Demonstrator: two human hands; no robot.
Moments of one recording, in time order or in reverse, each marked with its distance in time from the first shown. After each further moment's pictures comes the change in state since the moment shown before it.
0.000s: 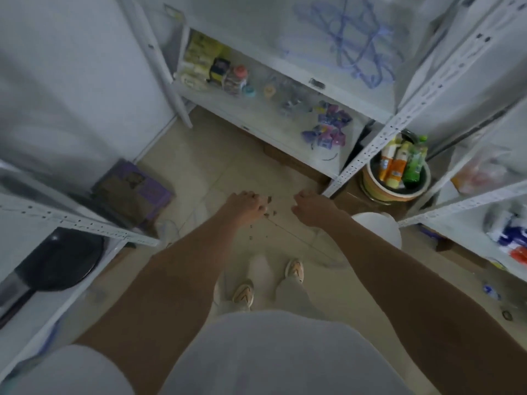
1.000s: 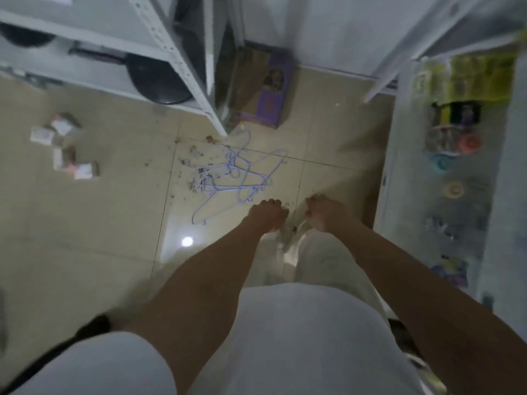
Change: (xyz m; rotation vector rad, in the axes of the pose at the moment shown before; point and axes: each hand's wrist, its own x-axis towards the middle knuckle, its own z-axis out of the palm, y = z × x) left_hand 0.120 -0.114 0.053 -1.145 0.045 -0.860; right_hand 0.329 -0.136 -0.094 -0.692 -0.310 -0.752
